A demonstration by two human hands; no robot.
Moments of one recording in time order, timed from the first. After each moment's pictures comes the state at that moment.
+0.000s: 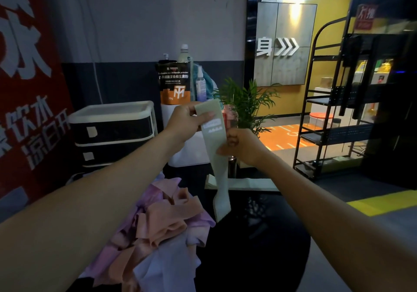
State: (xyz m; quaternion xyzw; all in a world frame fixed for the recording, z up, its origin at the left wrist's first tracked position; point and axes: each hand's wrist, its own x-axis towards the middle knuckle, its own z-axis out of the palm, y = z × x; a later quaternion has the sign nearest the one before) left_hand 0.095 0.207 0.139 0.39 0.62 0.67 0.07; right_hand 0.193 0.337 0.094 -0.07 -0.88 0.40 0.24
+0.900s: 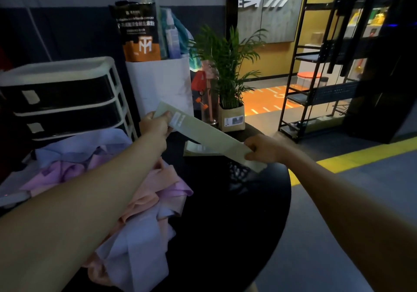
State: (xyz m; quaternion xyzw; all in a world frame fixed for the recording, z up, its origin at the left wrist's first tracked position) left_hand 0.062 0.244 0.037 0.06 0.61 0.79 0.10; right_hand 0.236 0.429 0.008 -0.17 -0.97 0.19 0.00
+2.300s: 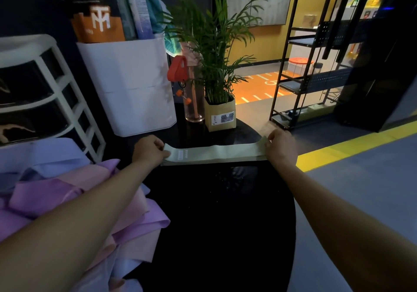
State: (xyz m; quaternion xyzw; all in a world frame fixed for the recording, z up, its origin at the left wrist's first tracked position) left_hand -0.012 0.309 -0.069 0.22 0.90 0.38 0.03; right_hand 0.195 0.540 -0.083 -0.49 -0.82 0.15 0.27
